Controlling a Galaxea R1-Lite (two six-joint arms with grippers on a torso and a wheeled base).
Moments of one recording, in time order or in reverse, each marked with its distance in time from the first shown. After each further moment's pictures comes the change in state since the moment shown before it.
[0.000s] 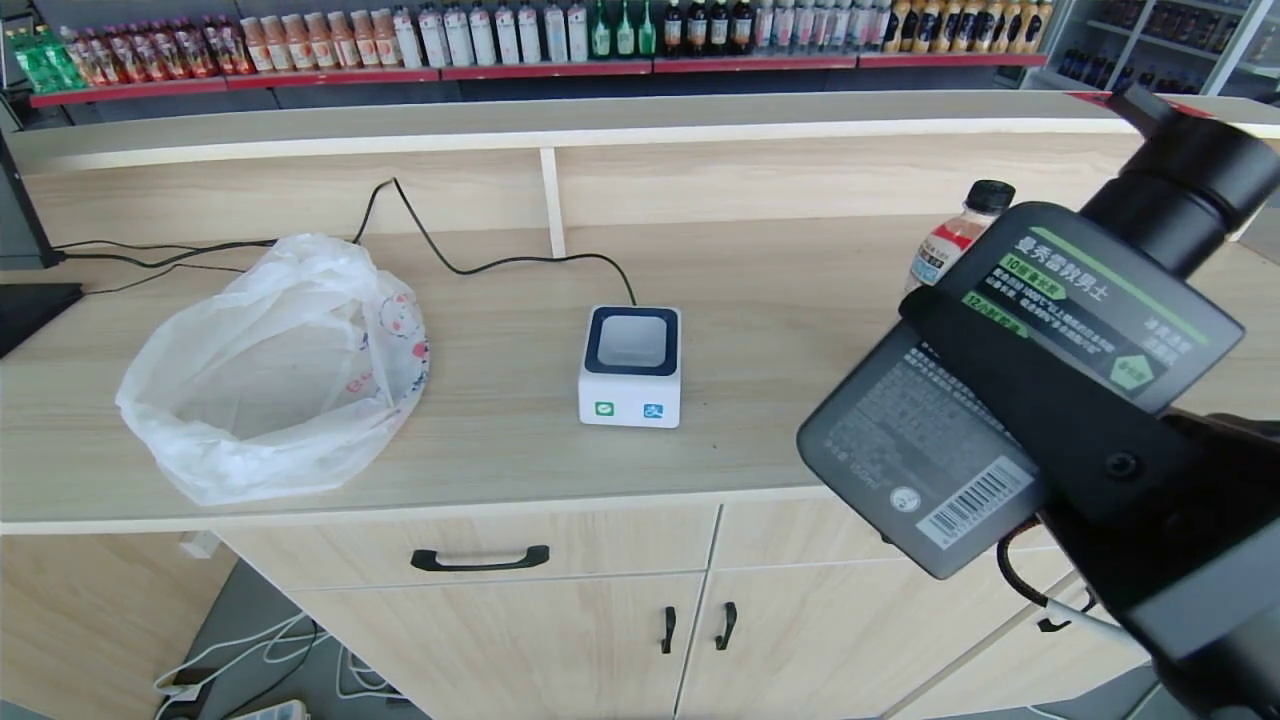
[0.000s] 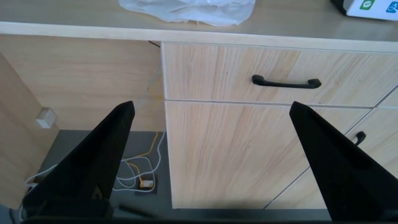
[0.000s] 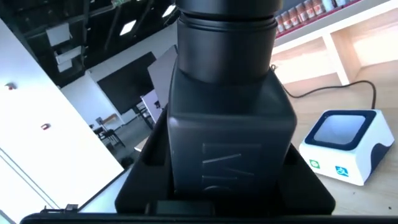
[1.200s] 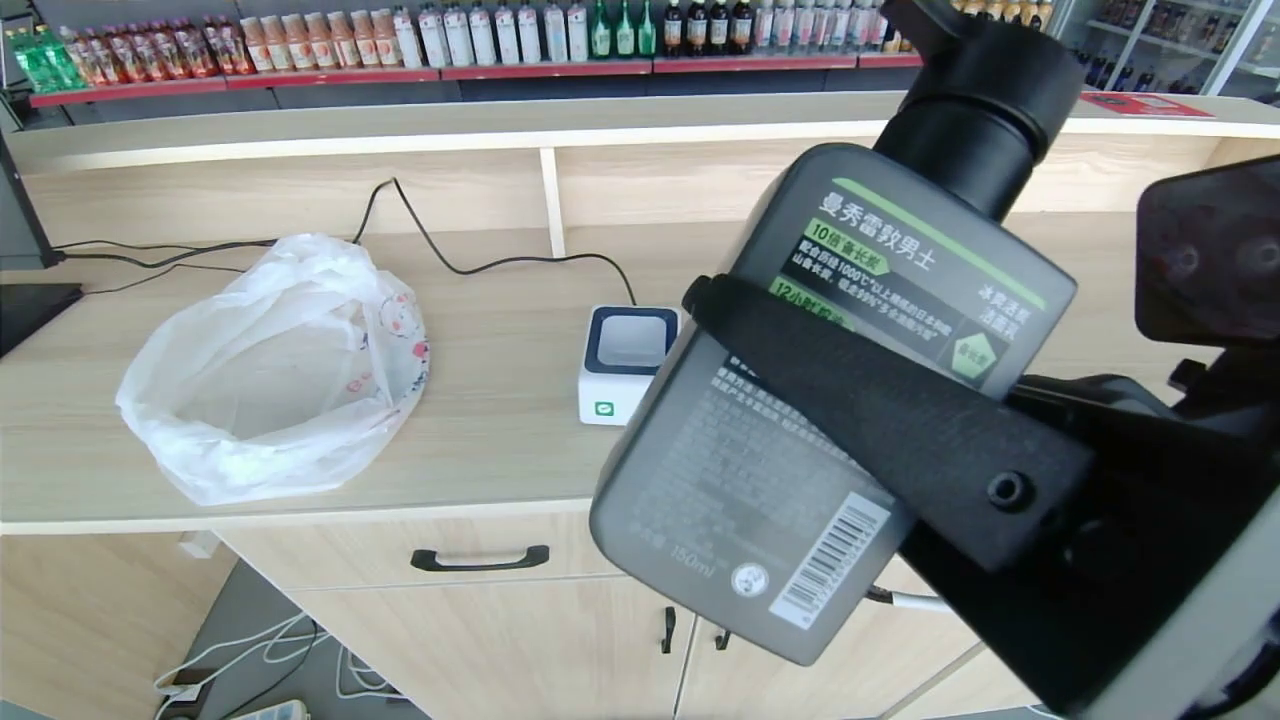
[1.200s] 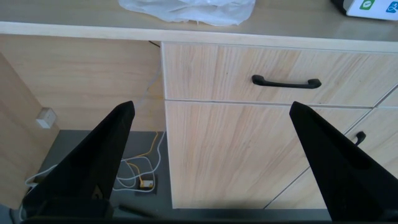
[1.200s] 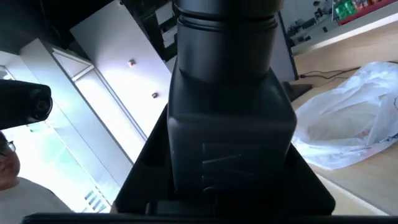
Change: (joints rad) left arm 0.000 0.000 0.000 0.000 0.000 0.000; right arm 0.025 0.151 -0.201 0.000 0.370 0.247
